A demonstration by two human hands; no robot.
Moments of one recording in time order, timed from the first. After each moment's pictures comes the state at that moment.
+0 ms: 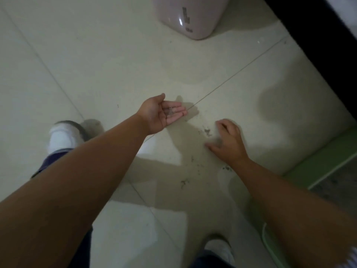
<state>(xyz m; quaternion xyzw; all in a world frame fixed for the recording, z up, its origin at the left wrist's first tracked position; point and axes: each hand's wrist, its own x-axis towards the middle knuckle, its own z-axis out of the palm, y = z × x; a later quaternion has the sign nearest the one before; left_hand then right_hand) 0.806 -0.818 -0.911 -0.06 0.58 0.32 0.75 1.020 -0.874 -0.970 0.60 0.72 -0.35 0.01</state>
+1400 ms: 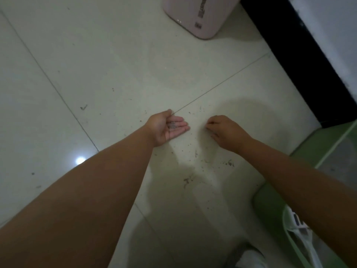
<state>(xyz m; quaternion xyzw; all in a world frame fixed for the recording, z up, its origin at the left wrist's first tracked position) 0.795 -0.884 -0.968 -0.04 0.51 0.31 0.80 0.988 -0.870 -0.954 0.46 0.85 -0.20 0.16</state>
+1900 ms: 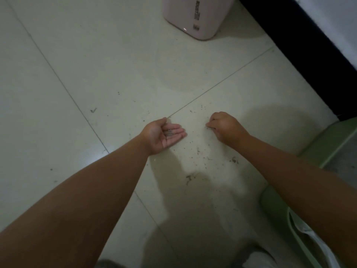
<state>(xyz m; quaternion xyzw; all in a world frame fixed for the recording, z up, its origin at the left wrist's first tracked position) 0.793 -0.910 -0.961 -0.08 0.52 0.32 0.79 0.991 -0.872 -0.971 0.38 0.91 -0.15 0.06</state>
